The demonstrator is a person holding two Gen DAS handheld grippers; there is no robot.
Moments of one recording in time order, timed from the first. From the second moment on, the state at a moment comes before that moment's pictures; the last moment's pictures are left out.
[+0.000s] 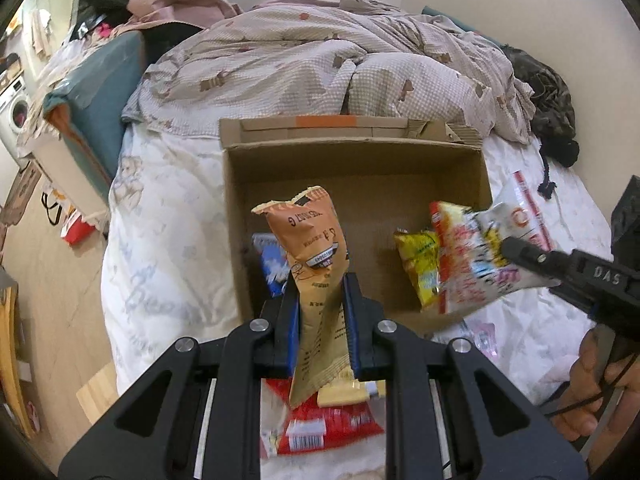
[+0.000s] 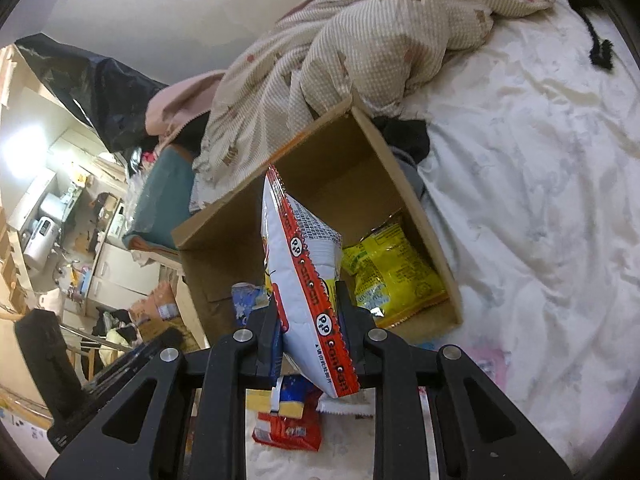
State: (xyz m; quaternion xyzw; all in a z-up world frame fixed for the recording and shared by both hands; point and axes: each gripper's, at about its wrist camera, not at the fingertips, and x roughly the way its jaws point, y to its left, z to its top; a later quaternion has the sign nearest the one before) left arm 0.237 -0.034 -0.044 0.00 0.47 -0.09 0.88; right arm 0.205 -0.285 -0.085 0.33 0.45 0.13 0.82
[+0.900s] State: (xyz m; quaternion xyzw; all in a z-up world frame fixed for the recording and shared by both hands) left arm 0.258 -0.026 -0.070 0.00 0.47 -0.07 0.88; right arm 0.243 -0.252 -0.124 0.33 0.52 0.13 0.78
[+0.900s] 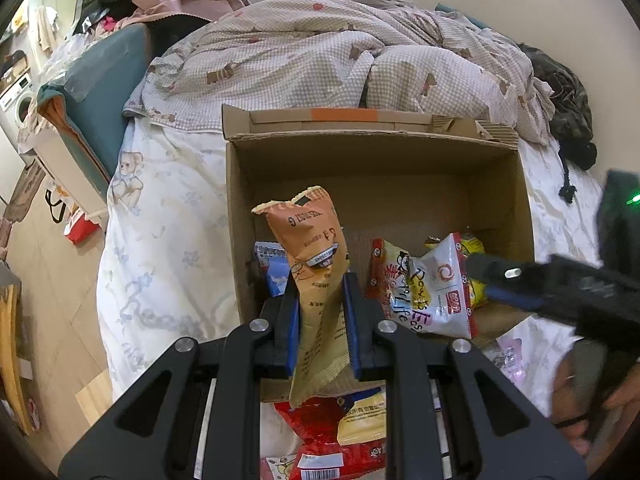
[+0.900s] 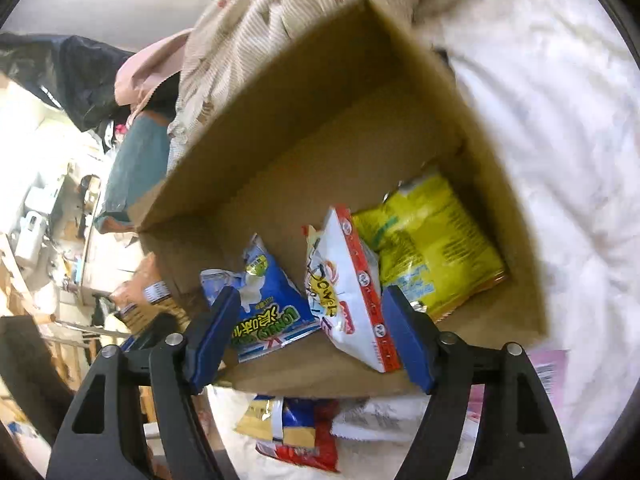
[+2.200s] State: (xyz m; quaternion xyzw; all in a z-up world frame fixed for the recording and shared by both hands) left arm 0.284 -0.049 -0.077 0.00 0.49 -0.02 0.87; right arm 0.215 -0.290 -0.090 0.32 0.51 0.12 0.79
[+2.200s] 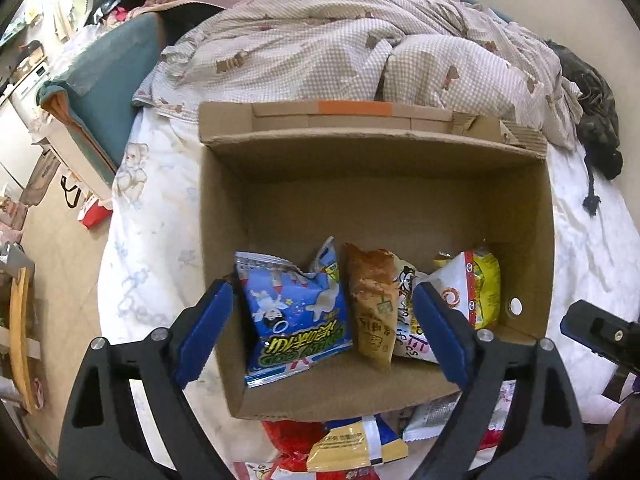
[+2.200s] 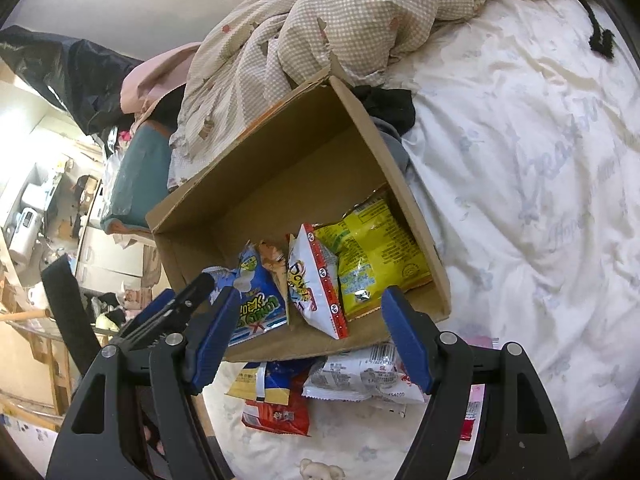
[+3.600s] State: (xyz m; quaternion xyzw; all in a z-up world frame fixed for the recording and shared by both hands) left arm 0.122 0.020 -0.057 -0.04 0.46 -0.02 0.89; right arm 0.091 -0.263 -0.065 0.16 0.45 0.08 0.87
